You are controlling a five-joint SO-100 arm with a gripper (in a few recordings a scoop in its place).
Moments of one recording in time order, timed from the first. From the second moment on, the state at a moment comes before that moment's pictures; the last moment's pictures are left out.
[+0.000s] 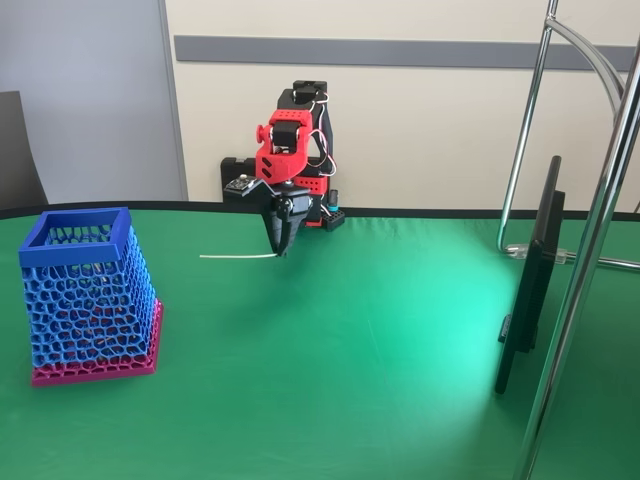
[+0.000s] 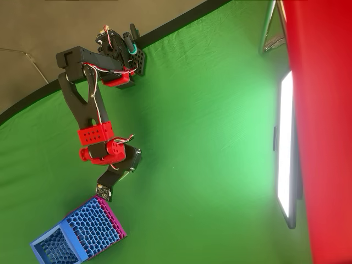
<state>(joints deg) 9.2 86.9 92.7 69.8 -55.9</state>
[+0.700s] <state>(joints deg) 12.3 86.8 80.3 60.1 -54.9</state>
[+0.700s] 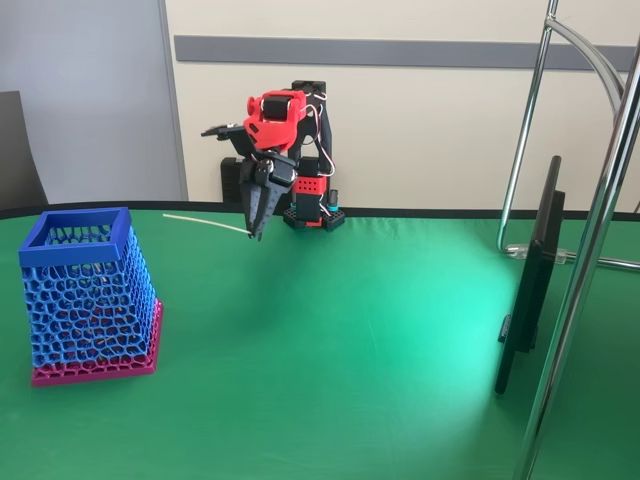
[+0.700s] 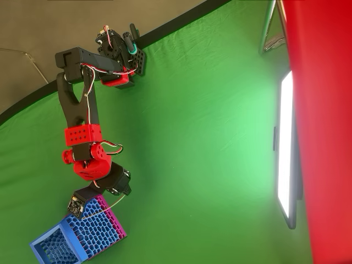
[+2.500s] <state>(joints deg) 36.1 57.0 36.0 41.7 -58.1</state>
